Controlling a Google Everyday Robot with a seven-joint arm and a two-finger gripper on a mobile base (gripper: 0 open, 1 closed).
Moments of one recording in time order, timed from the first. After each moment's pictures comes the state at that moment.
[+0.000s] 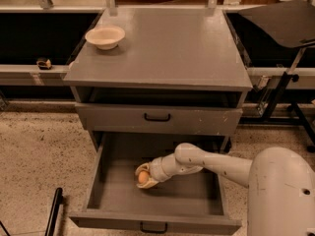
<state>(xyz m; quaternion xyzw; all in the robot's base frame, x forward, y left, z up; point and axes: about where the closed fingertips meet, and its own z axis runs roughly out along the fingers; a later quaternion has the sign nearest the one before) 0.571 0.071 0.368 -0.71 0.55 0.27 0.36</state>
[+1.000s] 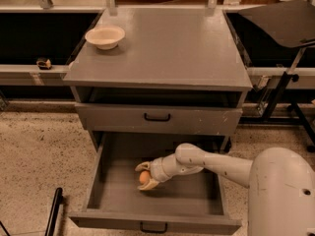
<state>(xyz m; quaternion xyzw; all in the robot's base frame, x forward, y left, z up) 0.571 0.071 0.367 -0.70 0.55 0.27 0.35</state>
